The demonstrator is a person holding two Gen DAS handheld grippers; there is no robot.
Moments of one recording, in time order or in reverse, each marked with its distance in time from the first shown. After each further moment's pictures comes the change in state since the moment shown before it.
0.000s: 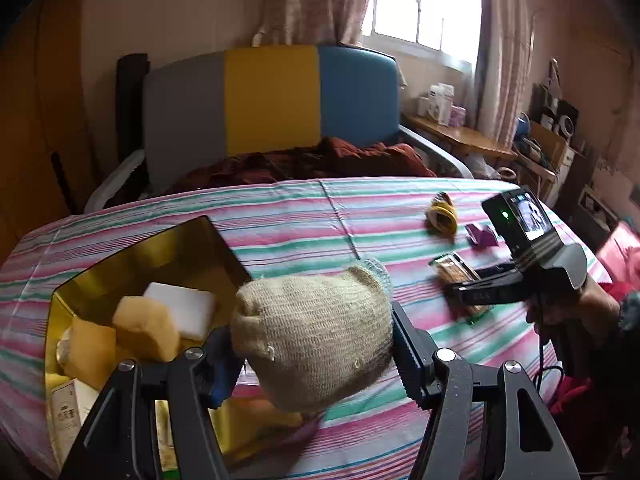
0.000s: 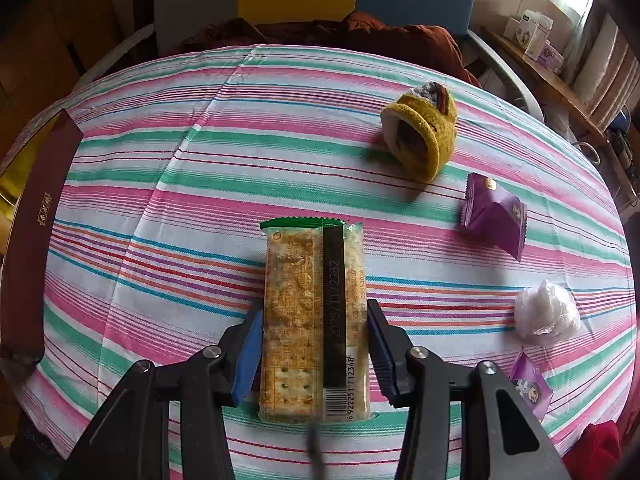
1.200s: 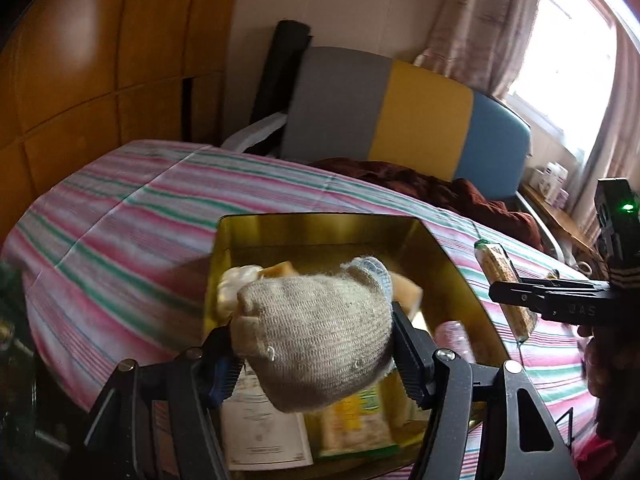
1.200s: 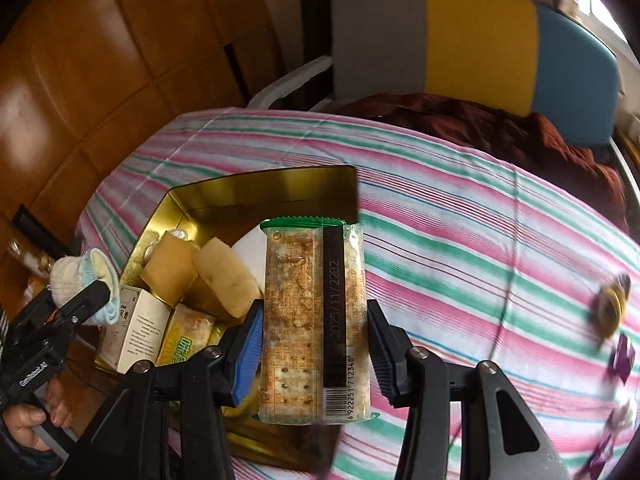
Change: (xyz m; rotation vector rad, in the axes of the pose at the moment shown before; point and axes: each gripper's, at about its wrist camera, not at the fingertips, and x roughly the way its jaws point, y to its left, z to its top) left arm -0.056 0.188 -0.054 -0.389 -0.033 0.244; right arm -0.068 0.226 0.059 -0.271 -0.159 0.377
